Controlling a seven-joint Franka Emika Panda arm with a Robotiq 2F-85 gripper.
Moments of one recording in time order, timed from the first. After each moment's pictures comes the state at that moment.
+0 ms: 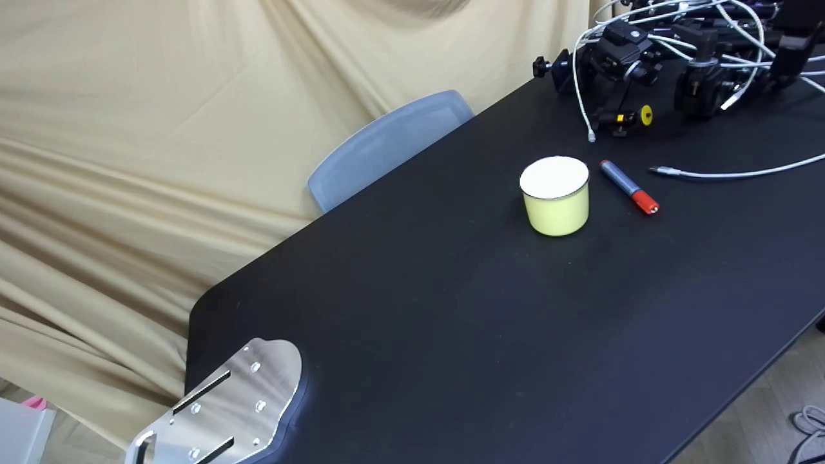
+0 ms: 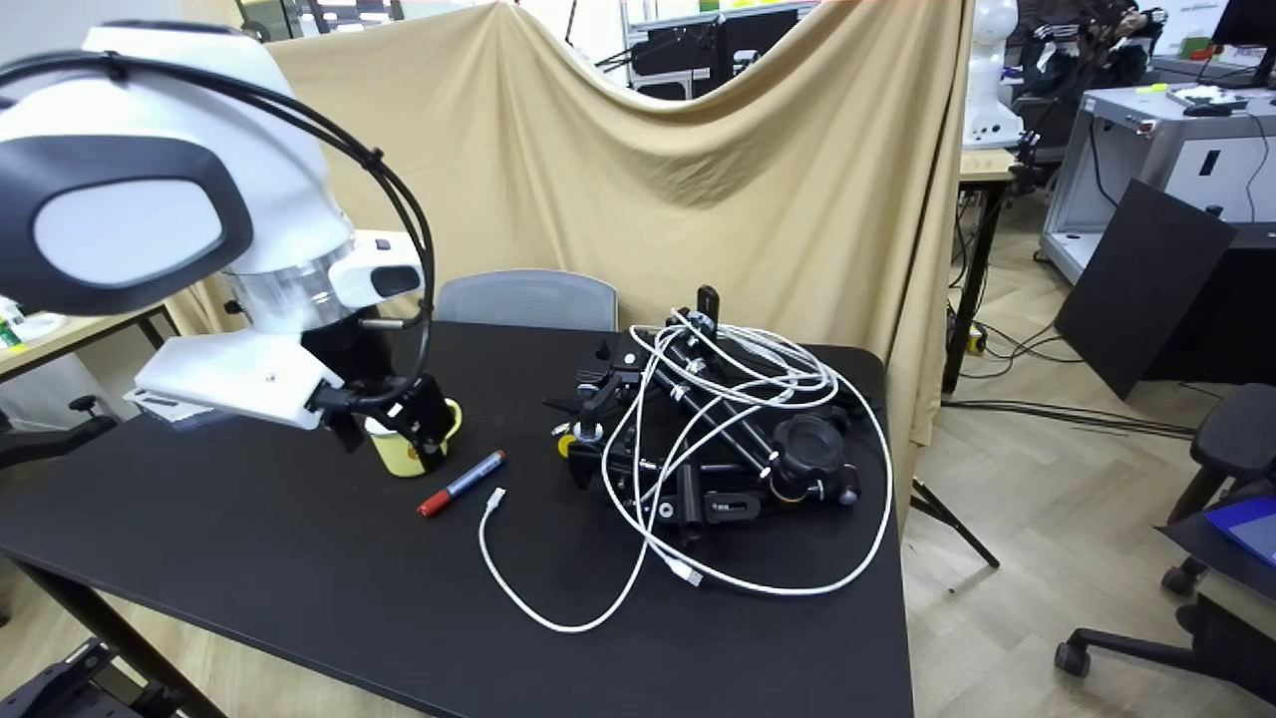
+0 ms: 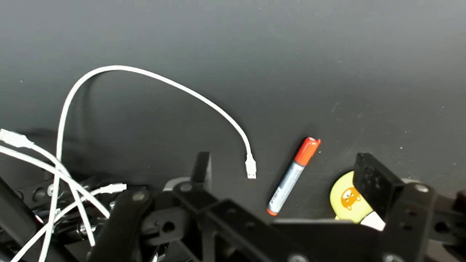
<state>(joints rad) -0.03 -0.33 -0.18 -2.79 0.08 2.54 -0.33</state>
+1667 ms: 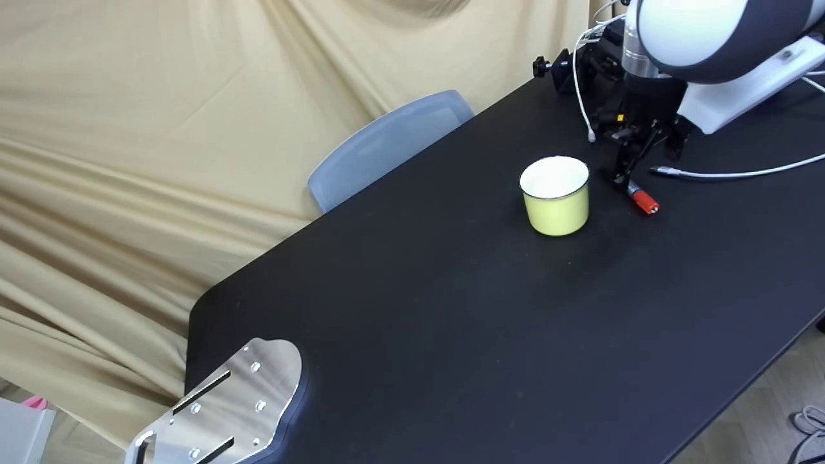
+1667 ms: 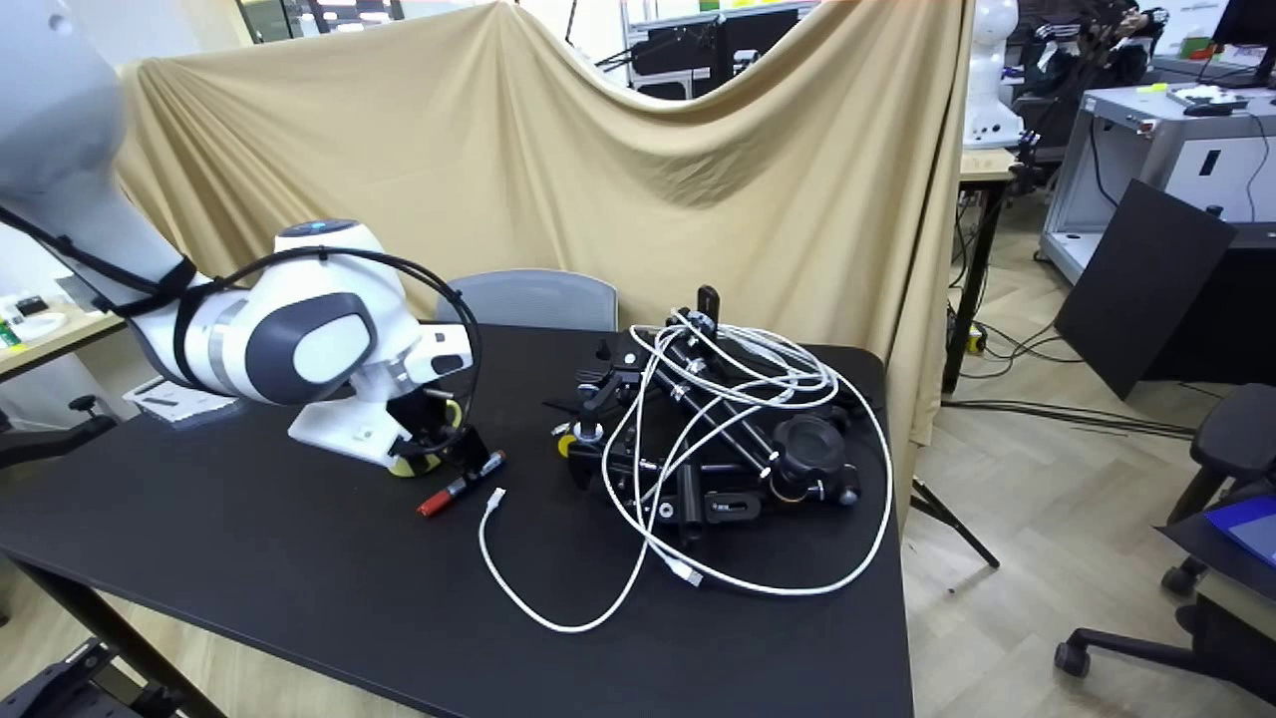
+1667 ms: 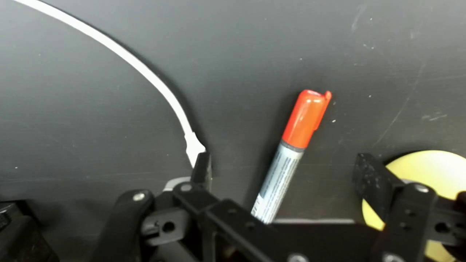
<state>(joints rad) 0.07 0.33 -0.03 -2.50 0.06 2.93 0.03</state>
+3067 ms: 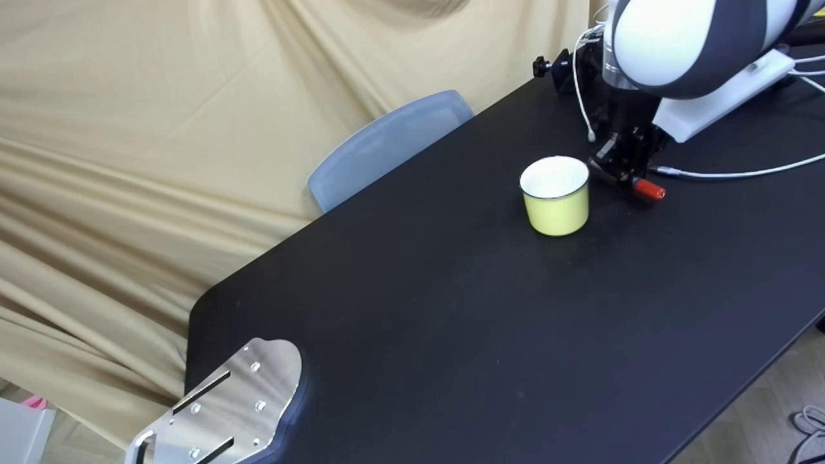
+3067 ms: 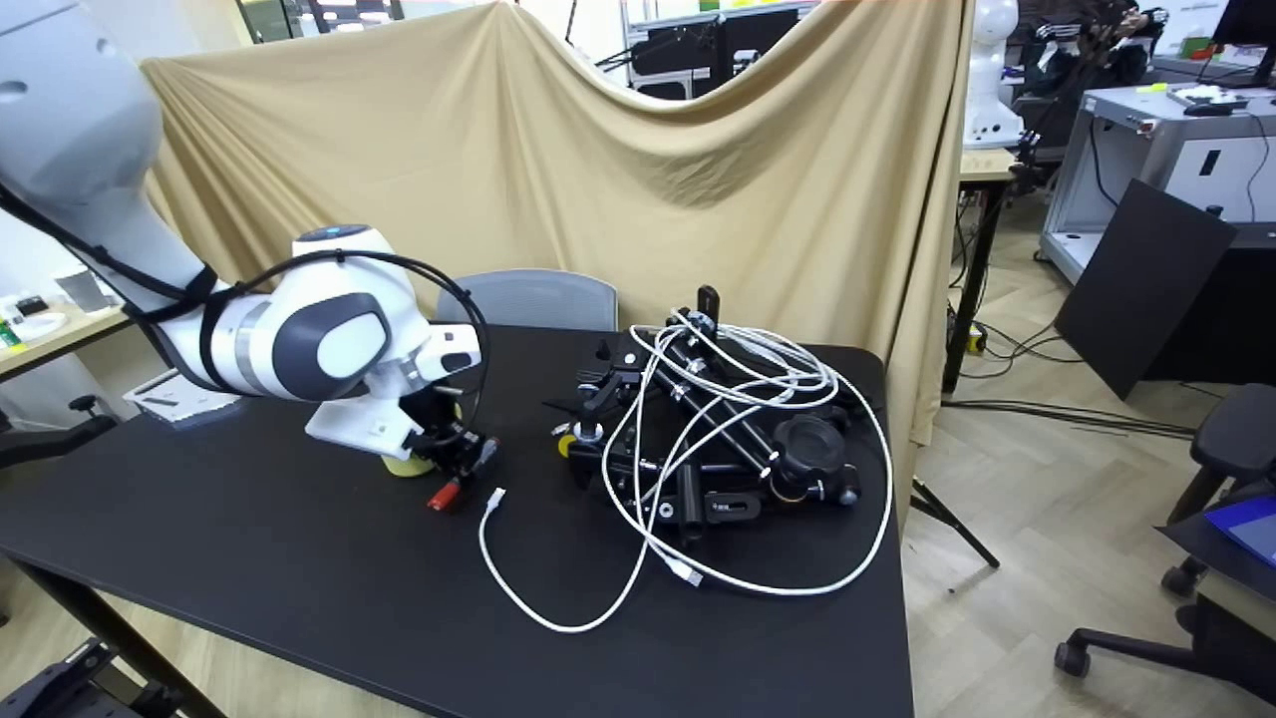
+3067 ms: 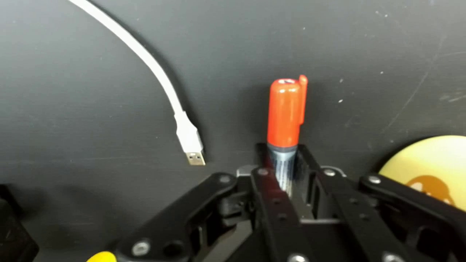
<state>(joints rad) 0.12 0.39 -0.07 -2.43 0.03 2.92 0.06</state>
